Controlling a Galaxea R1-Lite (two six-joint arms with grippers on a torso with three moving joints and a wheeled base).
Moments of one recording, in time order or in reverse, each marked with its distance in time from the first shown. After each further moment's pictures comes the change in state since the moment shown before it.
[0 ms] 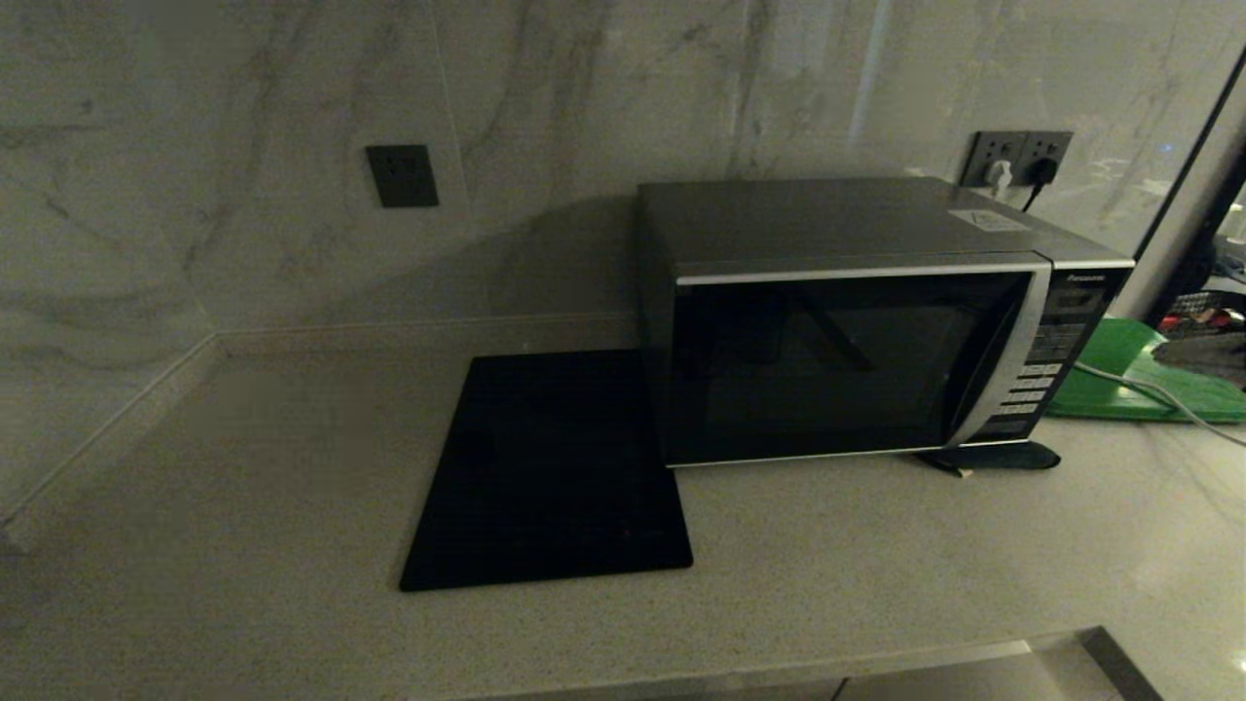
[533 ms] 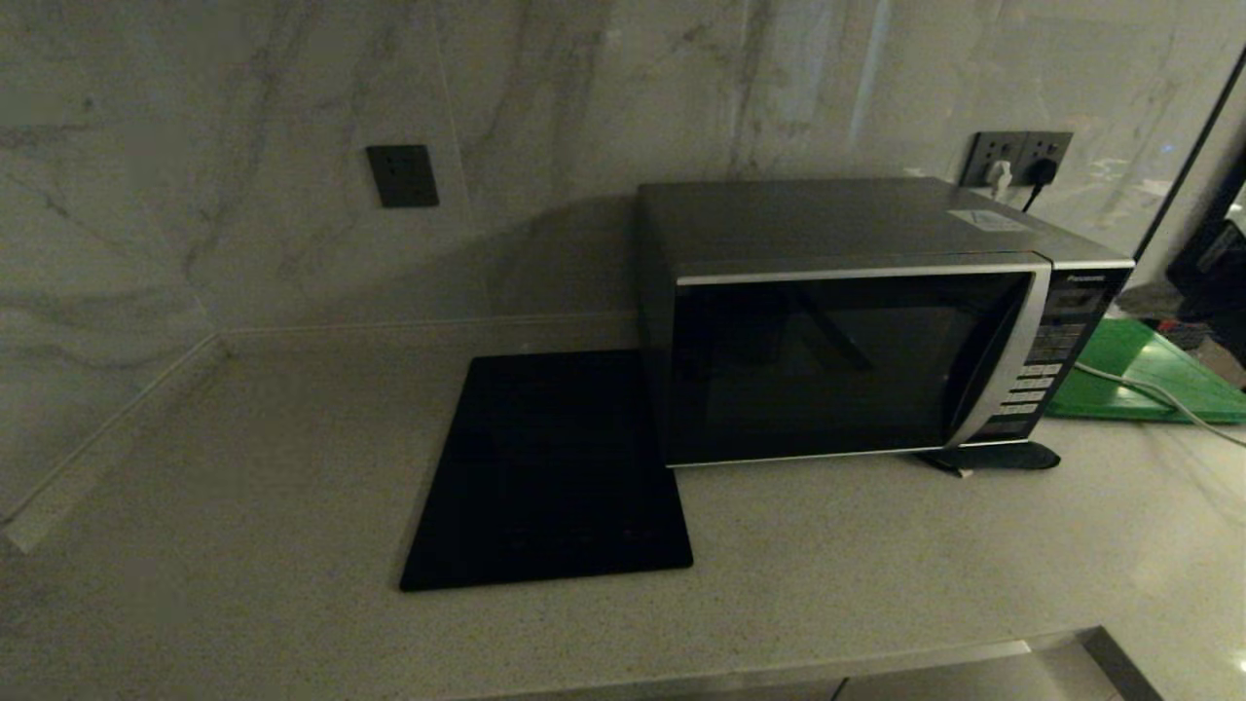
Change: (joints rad) left arm 0.000 0.000 0.000 0.000 0.000 0.000; right arm 0.330 -0.225 0.011 0.043 -0.532 -0.004
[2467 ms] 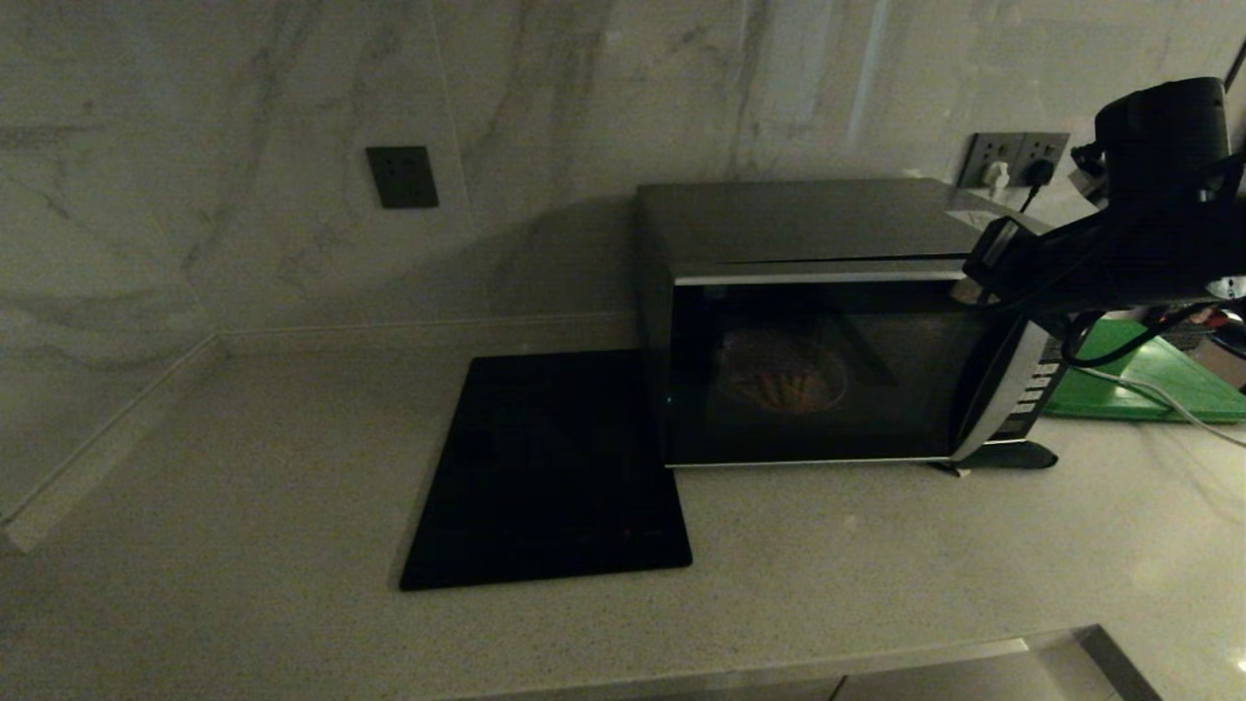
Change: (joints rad) left arm 0.000 0.000 0.000 0.000 0.001 0.000; right arm 0.363 0.225 -0.241 0.042 -0.297 0.010
